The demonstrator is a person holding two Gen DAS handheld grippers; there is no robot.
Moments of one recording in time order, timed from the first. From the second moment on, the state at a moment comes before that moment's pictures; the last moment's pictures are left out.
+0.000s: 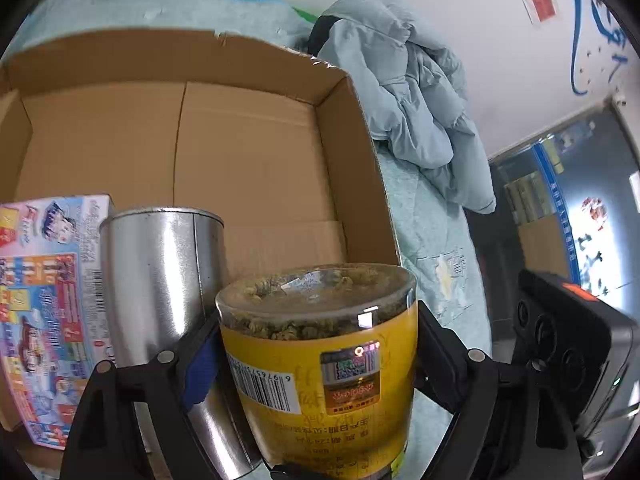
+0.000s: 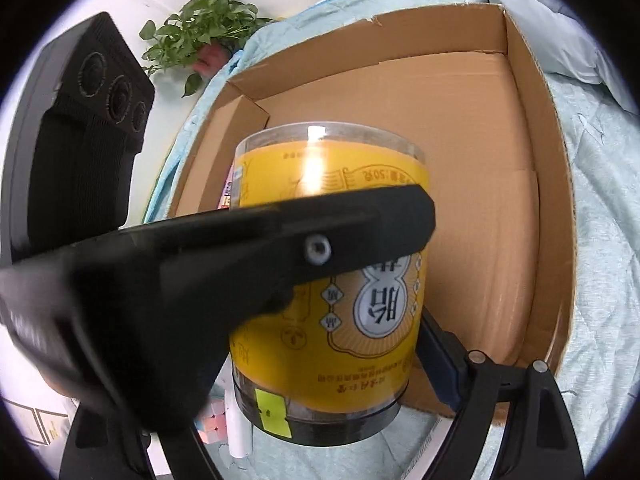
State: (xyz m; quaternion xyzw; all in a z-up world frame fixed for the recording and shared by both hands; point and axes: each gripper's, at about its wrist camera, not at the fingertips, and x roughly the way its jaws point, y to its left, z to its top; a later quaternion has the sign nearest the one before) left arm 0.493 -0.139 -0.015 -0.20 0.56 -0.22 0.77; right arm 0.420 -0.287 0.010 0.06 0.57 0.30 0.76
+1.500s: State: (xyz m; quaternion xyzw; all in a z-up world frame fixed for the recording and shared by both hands) left arm 0.237 -0.007 0.023 -0.11 0.43 -0.04 0.89; right arm 0.268 -0.275 0.074 0.01 0.56 0.24 0.80
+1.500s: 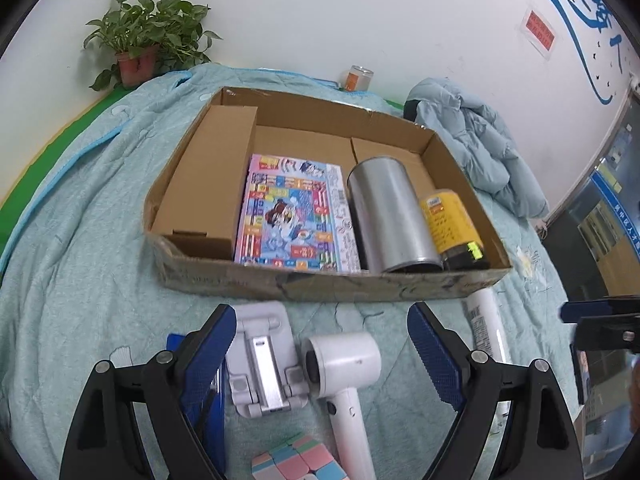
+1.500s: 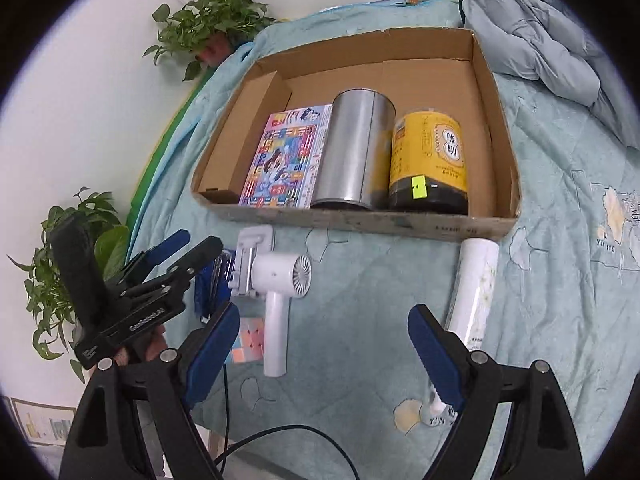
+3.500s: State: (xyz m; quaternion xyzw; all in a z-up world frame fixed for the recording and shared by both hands) left arm 0.288 -0.177 -0.069 -0.15 0.56 -0.24 0.77; right arm 0.227 -0.346 -0.060 -0.06 0.51 0.13 0.85
